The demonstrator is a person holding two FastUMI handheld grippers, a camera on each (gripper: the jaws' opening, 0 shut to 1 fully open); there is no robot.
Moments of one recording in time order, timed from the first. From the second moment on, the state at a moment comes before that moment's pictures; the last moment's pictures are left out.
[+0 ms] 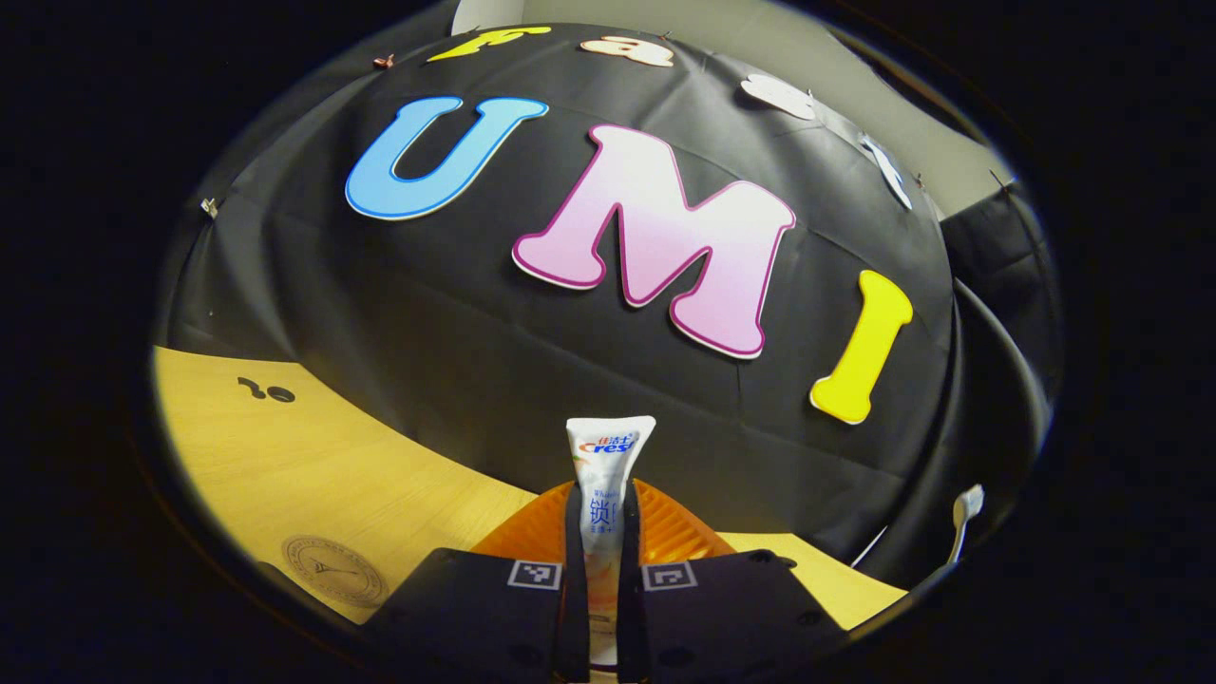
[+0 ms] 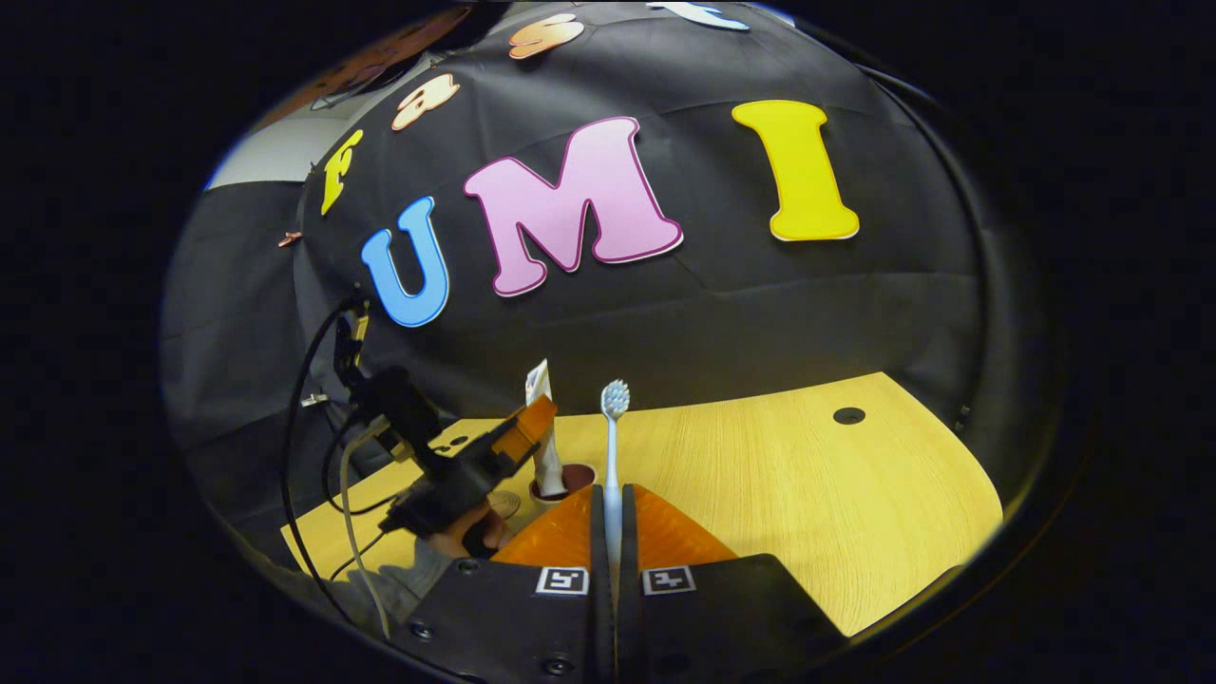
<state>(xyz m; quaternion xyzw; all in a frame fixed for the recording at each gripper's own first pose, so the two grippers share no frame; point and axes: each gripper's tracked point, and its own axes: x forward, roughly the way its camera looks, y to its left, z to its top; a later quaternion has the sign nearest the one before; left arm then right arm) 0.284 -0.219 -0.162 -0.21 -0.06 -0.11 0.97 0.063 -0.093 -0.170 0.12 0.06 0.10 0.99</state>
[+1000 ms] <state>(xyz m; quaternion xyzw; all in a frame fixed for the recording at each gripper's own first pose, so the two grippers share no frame) 0.223 -0.199 -0.196 -0.27 -0.01 -0.12 0.96 0.175 -0.038 -0.078 0.16 -0.08 0.15 0.97</state>
